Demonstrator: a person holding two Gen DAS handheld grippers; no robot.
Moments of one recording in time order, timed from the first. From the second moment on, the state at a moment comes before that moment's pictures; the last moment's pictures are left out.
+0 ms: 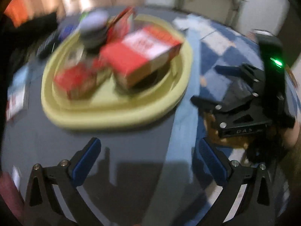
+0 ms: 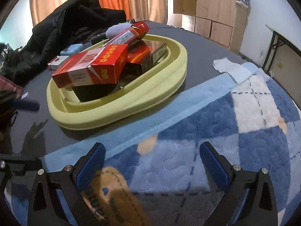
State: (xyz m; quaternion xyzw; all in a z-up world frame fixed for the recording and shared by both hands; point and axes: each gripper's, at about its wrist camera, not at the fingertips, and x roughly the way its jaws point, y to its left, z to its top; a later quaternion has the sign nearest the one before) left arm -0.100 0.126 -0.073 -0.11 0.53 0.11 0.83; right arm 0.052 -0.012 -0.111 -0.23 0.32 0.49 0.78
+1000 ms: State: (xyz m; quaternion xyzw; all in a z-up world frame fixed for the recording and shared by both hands) left arm -0.083 0.152 -0.117 -0.13 0.43 0.22 0.86; right arm 0.077 -0.007 -0.117 -0.26 0.31 0.49 0.77
